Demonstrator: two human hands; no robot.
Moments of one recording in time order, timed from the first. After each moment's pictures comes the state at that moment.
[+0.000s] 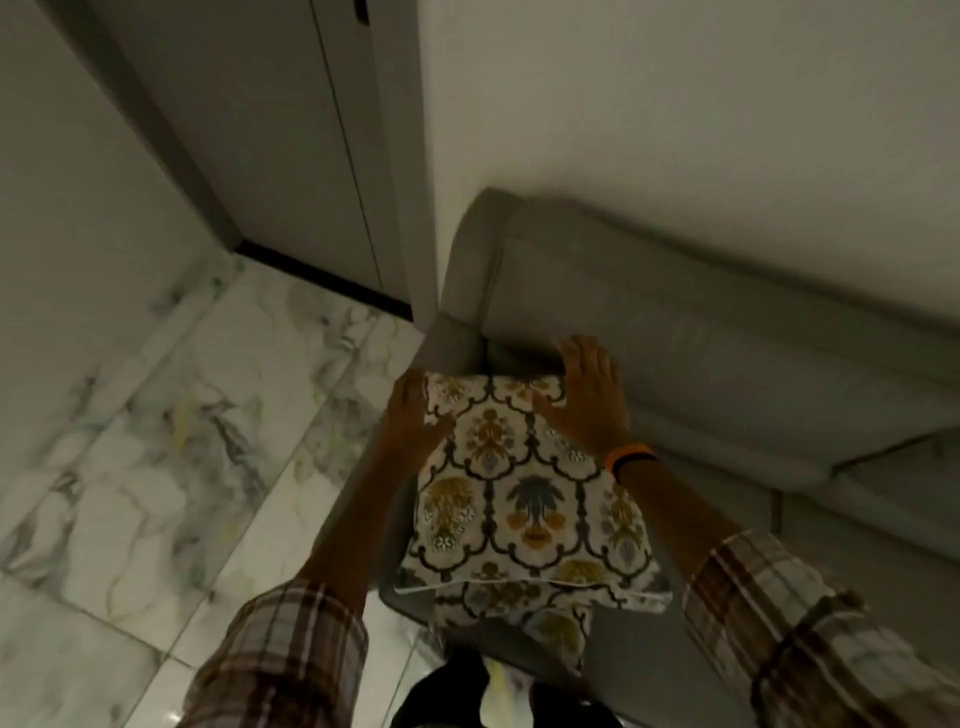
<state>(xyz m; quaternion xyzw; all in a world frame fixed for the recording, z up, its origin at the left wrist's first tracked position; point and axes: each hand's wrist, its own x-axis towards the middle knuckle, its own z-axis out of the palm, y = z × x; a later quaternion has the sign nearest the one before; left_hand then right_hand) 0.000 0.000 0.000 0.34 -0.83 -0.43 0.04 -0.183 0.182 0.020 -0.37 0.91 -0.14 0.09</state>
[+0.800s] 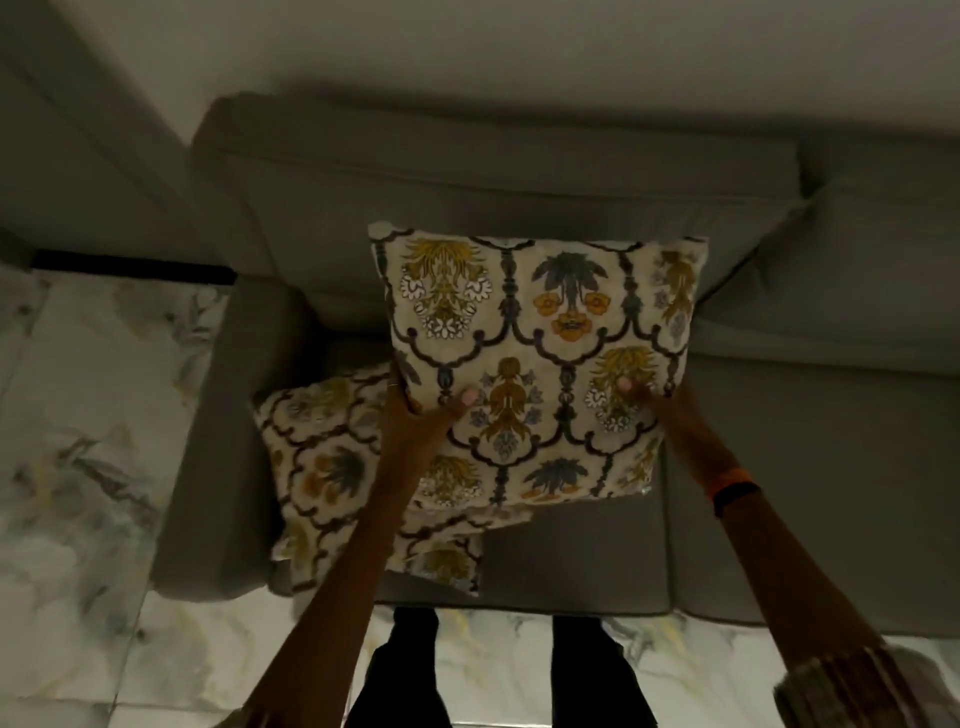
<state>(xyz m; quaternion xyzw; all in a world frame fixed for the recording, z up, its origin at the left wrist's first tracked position) -0.125 0.274 -0.032 0.35 -0.67 -0.65 0.08 -0.250 0.561 -0.013 0.04 0.75 -0.61 0.25</state>
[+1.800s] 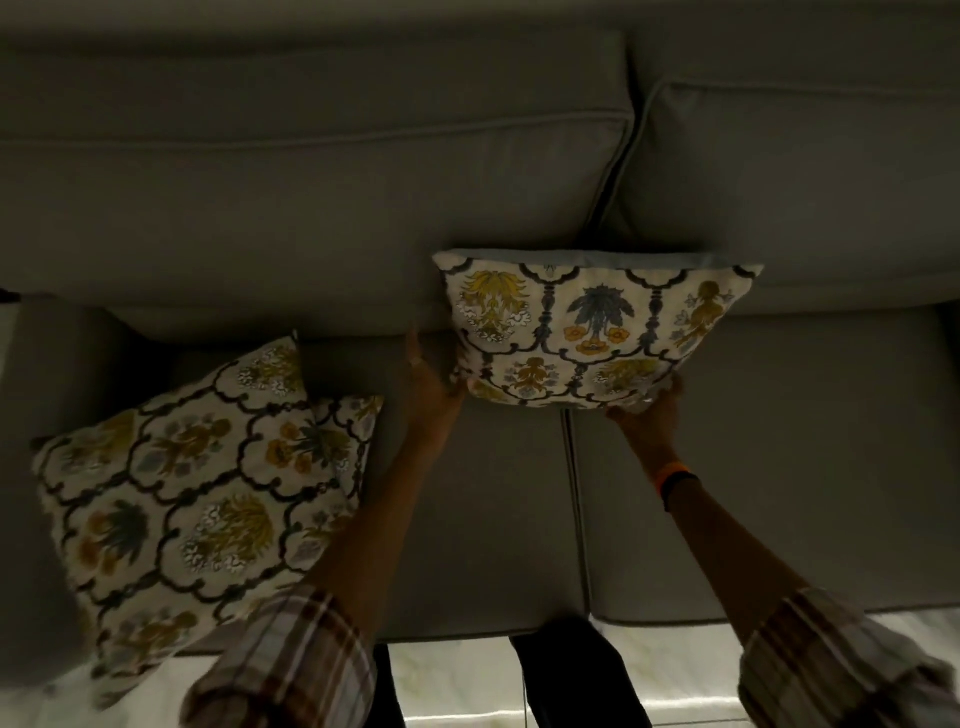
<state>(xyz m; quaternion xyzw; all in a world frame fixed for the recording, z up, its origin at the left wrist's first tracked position) -0.279 0.482 -0.157 0.25 -0.79 -0.55 0.01 -0.323 0.755 -0.183 0.23 0.82 -0.49 0.15</state>
